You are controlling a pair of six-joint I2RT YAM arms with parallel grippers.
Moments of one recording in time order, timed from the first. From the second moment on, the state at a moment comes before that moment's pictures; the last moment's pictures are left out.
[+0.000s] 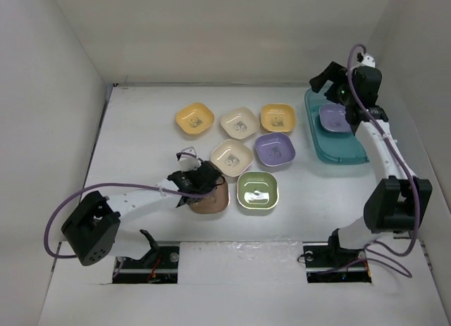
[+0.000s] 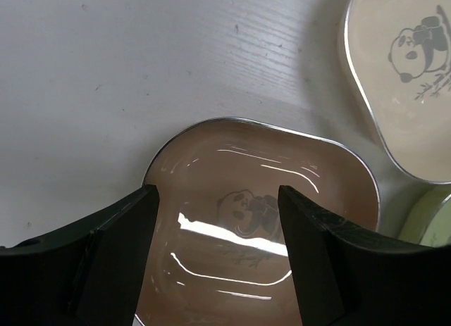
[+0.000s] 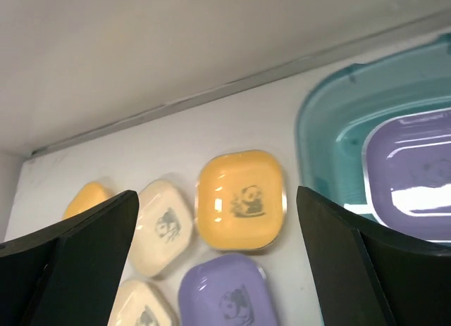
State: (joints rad) left arm -0.86 1.29 0.69 -0.49 -0.60 -1.07; right arm -0.07 1.57 1.38 -0.11 -0.18 0.48
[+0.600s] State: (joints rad) left arm -0.86 1.09 0.67 -0.69 -0.63 -1.18; right arm 0.13 1.44 1.26 -0.12 -0.18 0.35
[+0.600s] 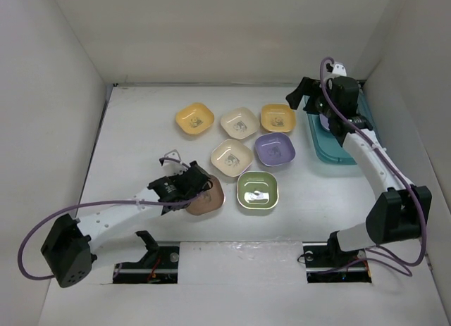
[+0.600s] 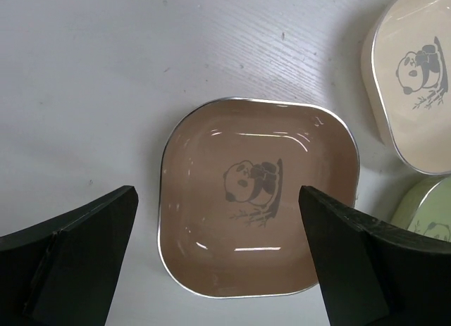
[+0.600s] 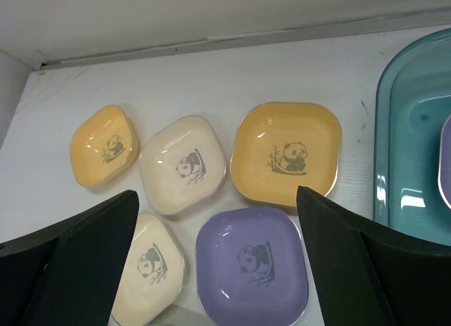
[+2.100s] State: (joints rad) left arm -0.86 1.04 0.95 -0.92 -0.78 -1.29; right arm 0.74 1.58 1.22 -0.12 -0.42 0.08
